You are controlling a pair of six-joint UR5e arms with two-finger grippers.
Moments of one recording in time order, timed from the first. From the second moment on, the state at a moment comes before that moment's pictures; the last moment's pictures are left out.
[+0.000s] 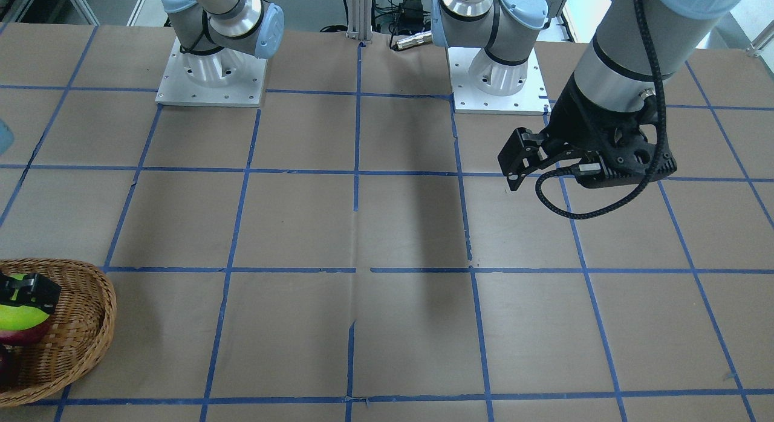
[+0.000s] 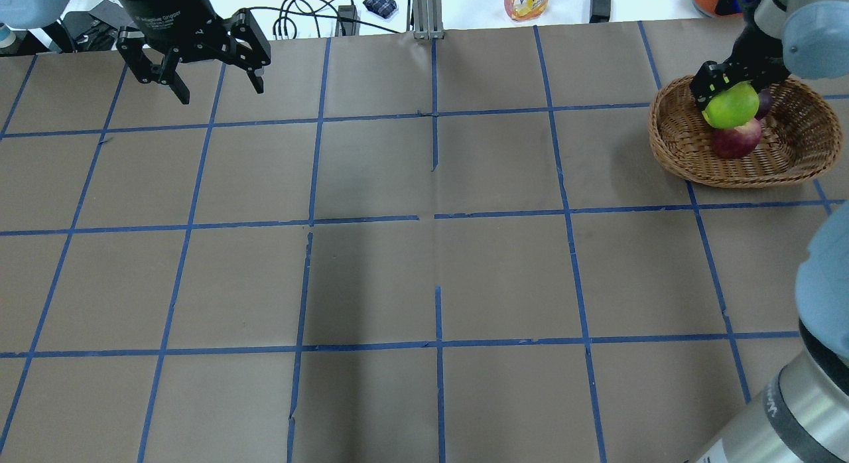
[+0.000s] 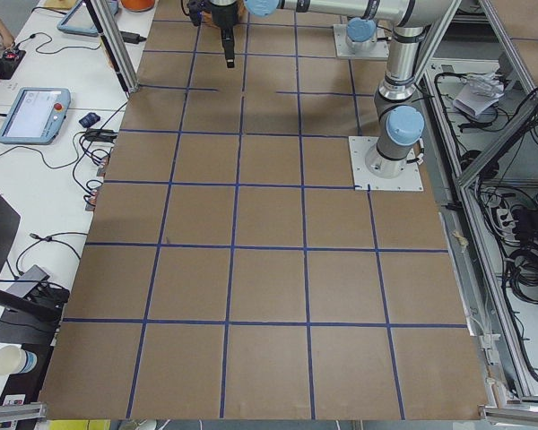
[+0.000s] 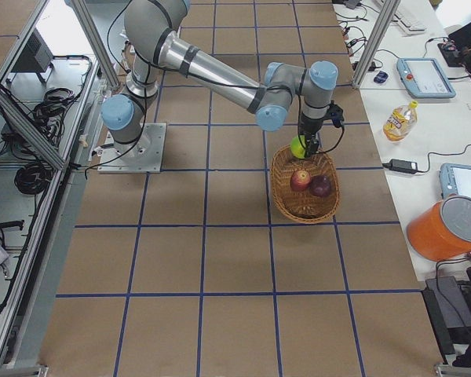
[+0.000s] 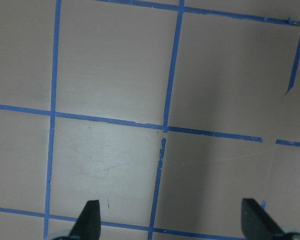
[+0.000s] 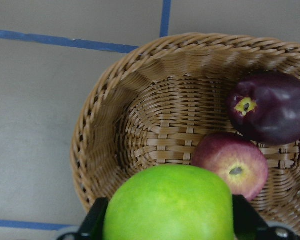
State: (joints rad) left arm -1.56 -1.76 -1.30 -1.67 1.59 -0.13; right arm 1.21 -1.08 1.45 -2.01 -1.61 -0.48
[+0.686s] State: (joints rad) left arm -1.56 -1.76 -1.31 -1.67 1.59 -0.13; right arm 1.20 -1.13 1.45 -1.93 -1.61 -0.48
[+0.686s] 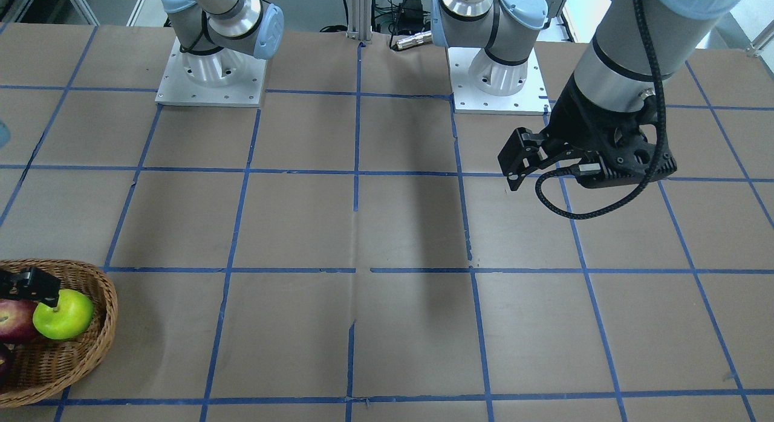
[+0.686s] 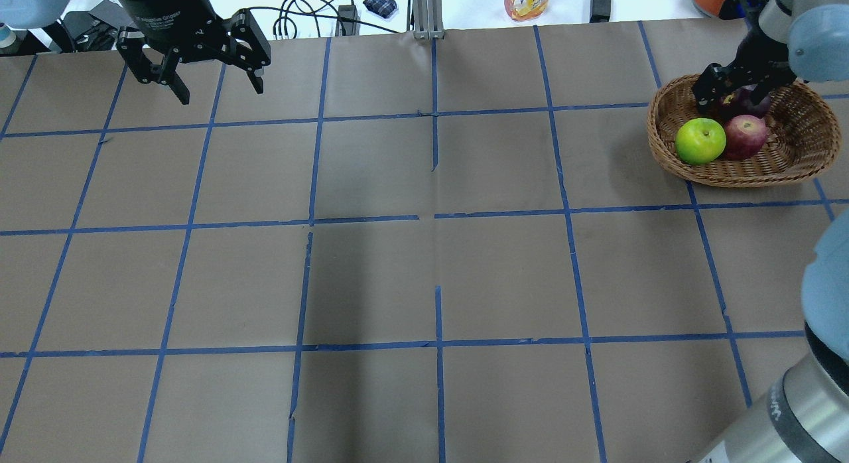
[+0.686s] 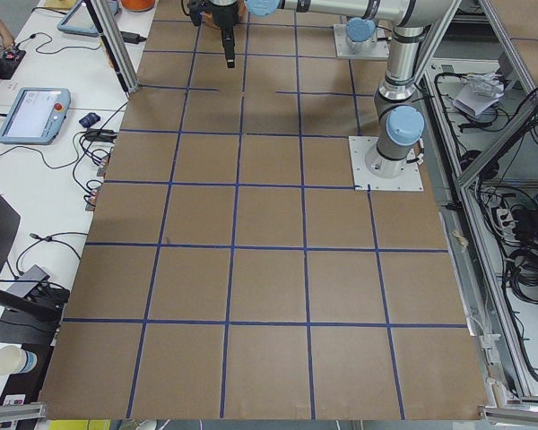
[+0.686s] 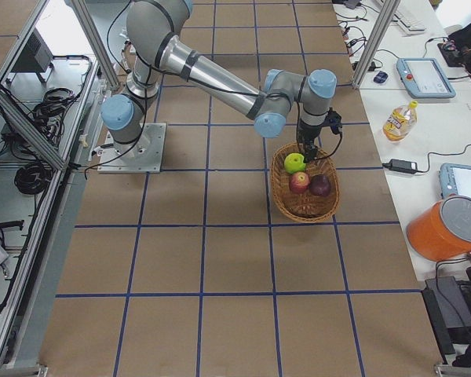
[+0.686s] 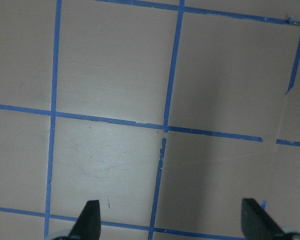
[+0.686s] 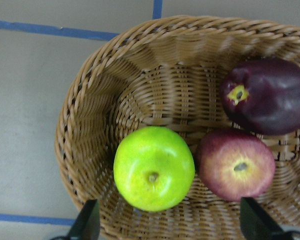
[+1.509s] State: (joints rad) left arm -1.56 -1.76 -1.31 -1.67 1.59 -0.13; right arm 1.26 -1.55 1.62 -1.60 -1.57 -0.15
